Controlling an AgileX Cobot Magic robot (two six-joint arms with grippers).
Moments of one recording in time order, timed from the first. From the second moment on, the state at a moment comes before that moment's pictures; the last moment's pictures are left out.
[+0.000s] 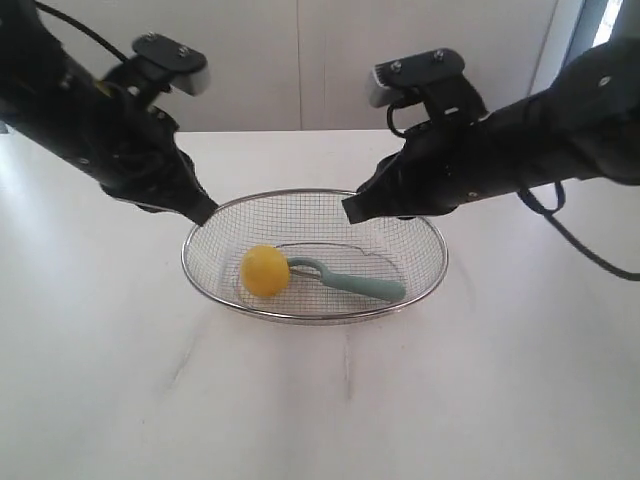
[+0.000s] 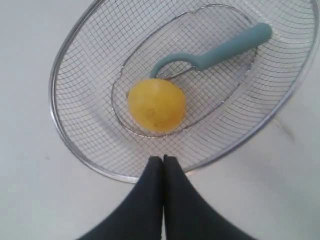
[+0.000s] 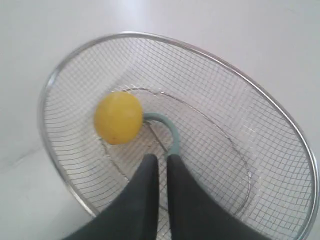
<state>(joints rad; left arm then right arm) -0.50 1.49 -1.21 -0.29 0.79 0.49 0.41 1.53 -1.02 0.76 0.42 -0.83</state>
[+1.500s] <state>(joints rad) -0.49 0.32 -0.30 -0.26 0.71 0.23 0.41 0.62 -0.34 0.76 0.25 -0.62</state>
